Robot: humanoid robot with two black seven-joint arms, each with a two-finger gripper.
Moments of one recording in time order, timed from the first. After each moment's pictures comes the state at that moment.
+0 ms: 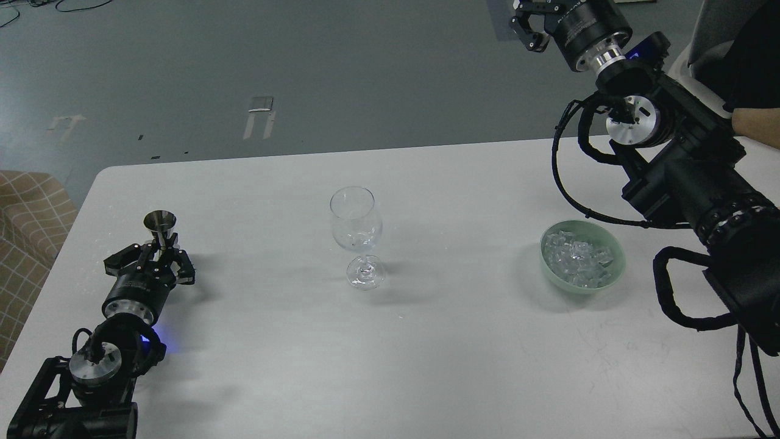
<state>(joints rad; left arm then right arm) -0.17 0.14 -1.69 -0.84 -0.02 -0.28 0.13 1.11 -0.05 1.03 0.33 -0.34 0.49 0.32</state>
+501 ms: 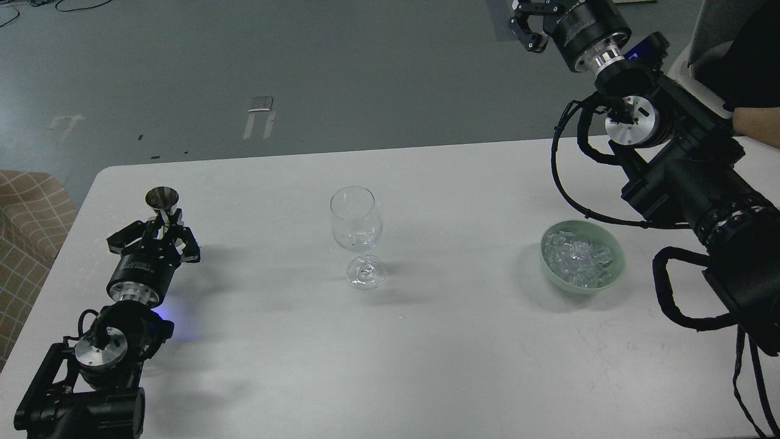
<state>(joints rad) -0.21 0.13 -1.69 -0.93 -0.03 -0.32 0.15 1.11 -0.05 1.03 0.33 -0.34 0.49 0.32</state>
